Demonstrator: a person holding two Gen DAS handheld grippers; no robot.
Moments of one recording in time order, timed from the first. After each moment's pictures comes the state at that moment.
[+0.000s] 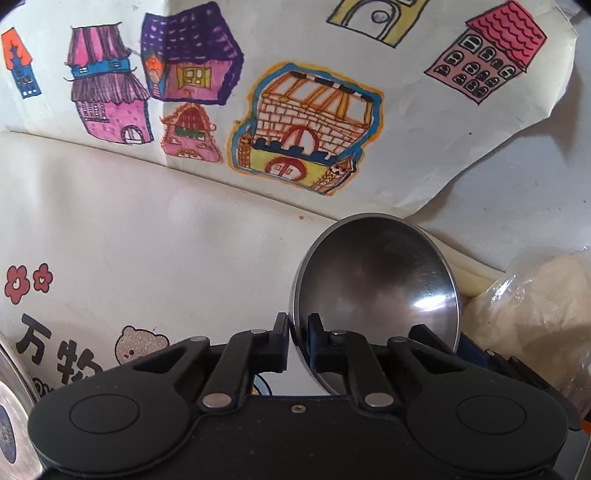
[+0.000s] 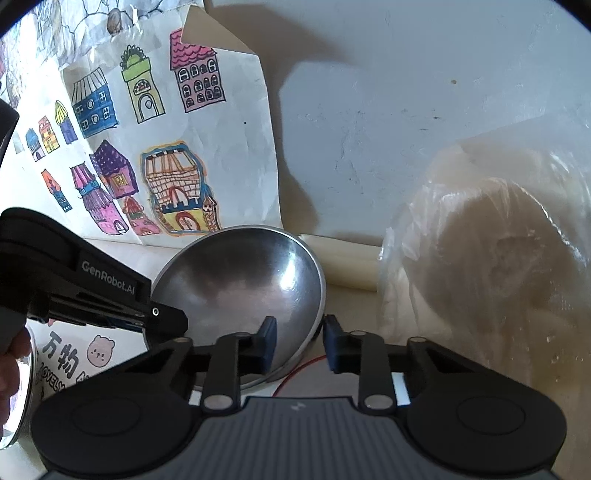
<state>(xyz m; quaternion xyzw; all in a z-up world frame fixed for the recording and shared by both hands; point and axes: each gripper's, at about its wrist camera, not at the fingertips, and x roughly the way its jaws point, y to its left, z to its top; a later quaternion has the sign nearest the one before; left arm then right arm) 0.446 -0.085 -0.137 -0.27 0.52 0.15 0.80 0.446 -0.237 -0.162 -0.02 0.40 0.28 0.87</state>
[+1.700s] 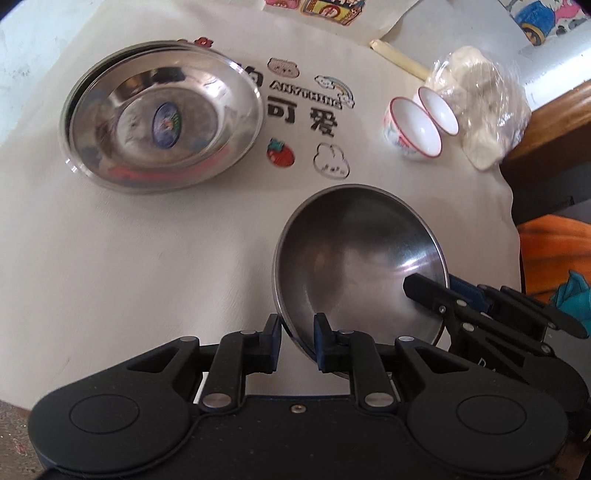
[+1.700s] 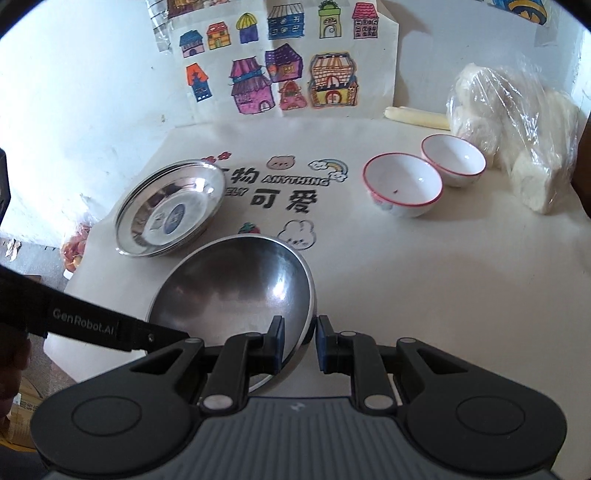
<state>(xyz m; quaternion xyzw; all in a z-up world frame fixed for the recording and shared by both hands) 0.112 -0.047 -0.134 -0.25 0.58 0.00 0.77 0.149 -0.218 -0.120 -0.03 0.46 0.27 0.85</state>
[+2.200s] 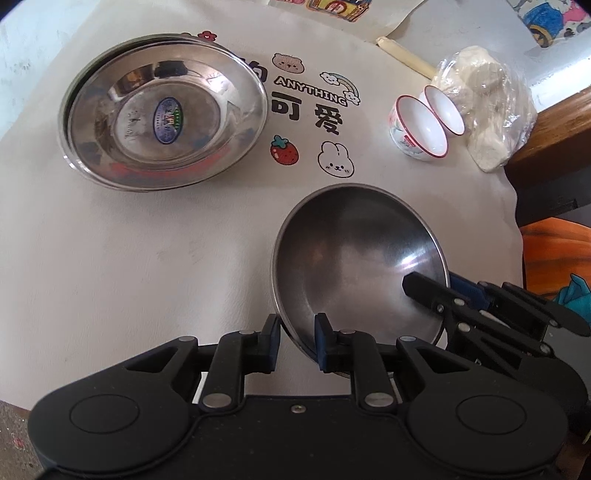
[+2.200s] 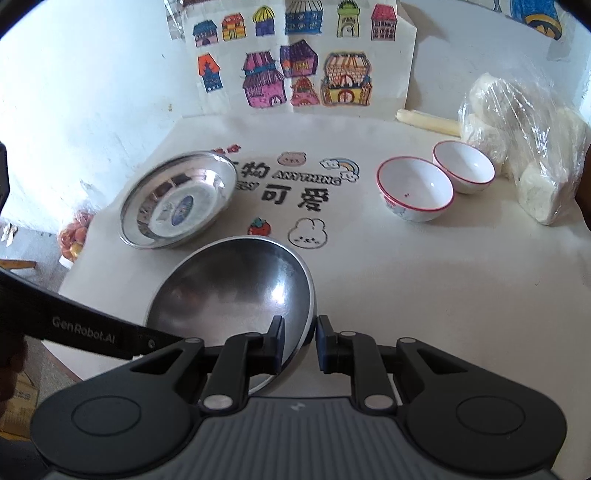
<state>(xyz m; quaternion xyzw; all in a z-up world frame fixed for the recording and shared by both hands) 0.125 -0.050 -0.140 -0.26 0.59 0.00 0.77 0.150 -0.205 -0.117 -0.06 0.46 0.27 0.84</state>
